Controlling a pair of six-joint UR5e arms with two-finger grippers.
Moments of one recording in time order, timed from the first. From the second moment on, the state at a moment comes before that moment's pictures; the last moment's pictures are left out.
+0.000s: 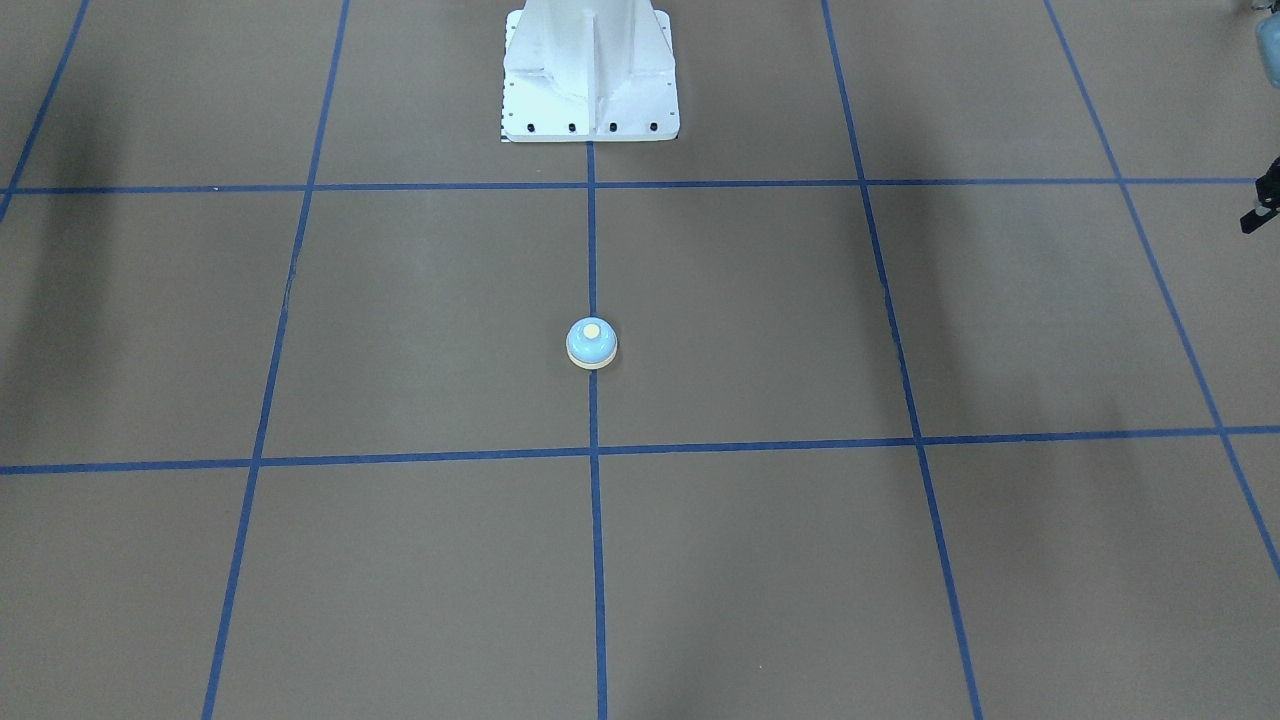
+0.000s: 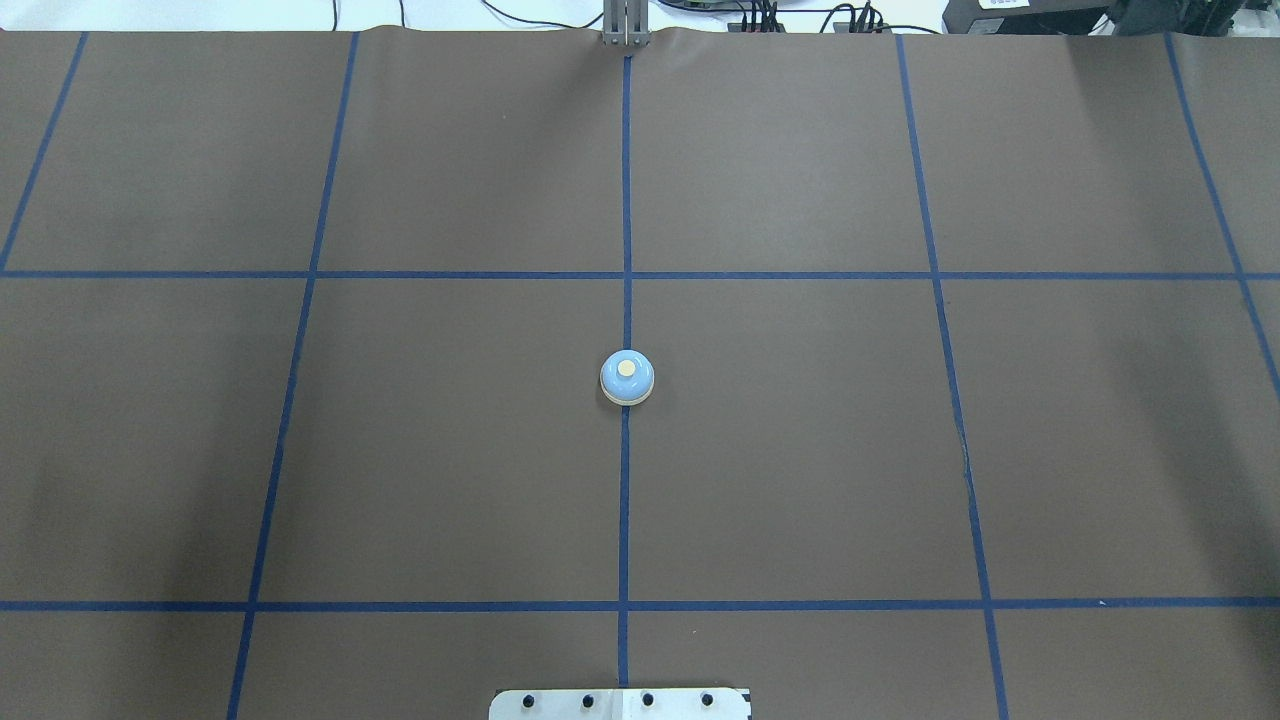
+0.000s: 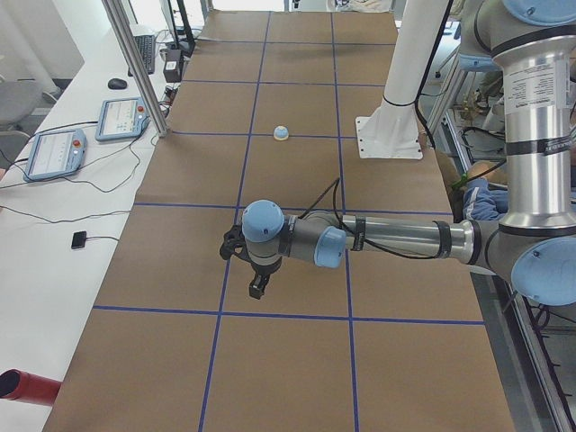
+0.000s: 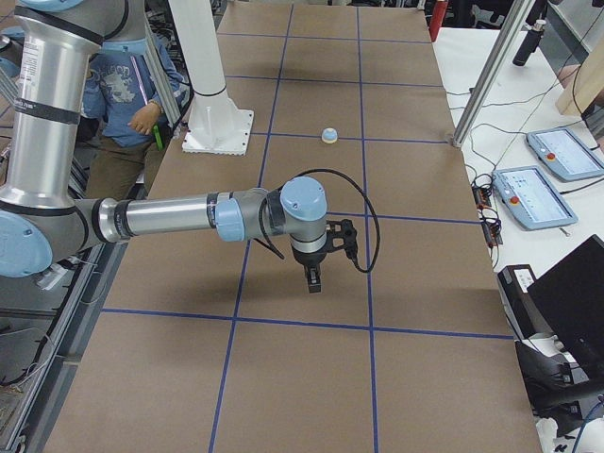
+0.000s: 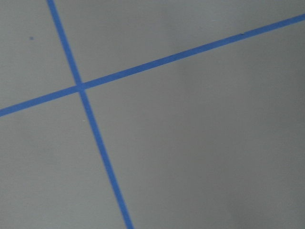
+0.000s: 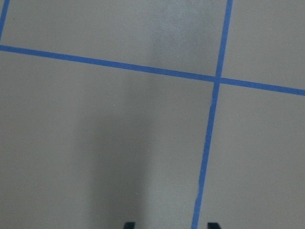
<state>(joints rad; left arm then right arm) -1.49 -1.43 -1.73 -1.74 -2.43 0.15 1.52 -1.81 1.92 -1.52 2.35 -0.02</state>
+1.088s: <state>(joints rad) -1.52 -1.46 -1.84 -1.48 -2.28 0.13 1.49 -1.81 1.89 -1.51 2.35 -0.03</state>
